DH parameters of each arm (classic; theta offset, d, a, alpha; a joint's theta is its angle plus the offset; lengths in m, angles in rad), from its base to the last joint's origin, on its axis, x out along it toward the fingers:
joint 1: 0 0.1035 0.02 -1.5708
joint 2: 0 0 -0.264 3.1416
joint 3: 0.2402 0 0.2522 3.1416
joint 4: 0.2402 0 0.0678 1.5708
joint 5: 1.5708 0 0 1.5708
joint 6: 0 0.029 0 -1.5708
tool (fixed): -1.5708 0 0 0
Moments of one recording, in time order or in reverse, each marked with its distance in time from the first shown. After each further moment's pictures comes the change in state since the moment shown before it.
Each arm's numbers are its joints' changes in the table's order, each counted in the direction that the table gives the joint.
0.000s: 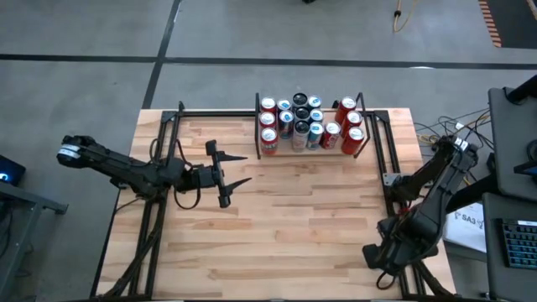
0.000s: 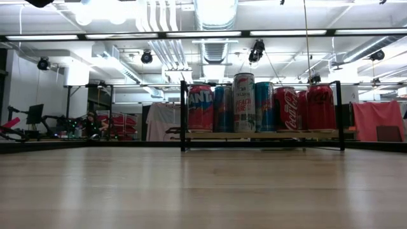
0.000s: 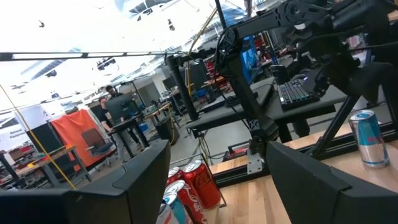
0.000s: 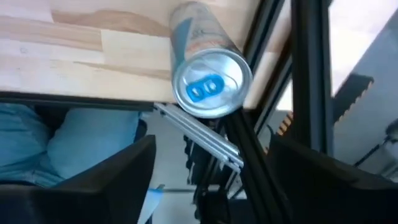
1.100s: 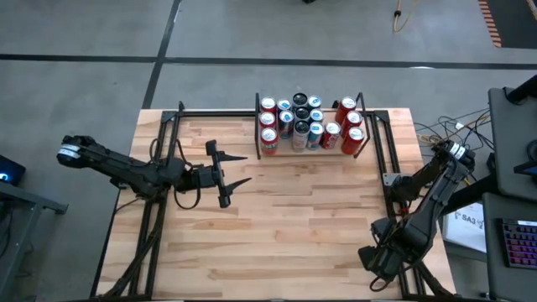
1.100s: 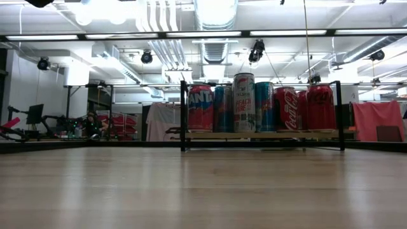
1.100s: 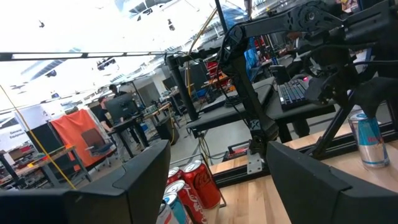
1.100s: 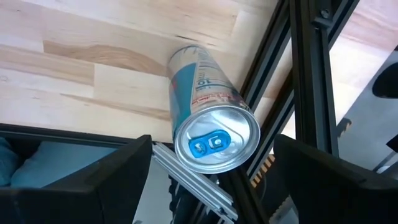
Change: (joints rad) left arm 0.000 0.000 0.000 0.000 0.000 0.000; right arm 0.007 0.073 -0.026 0.037 -0.078 -0.119
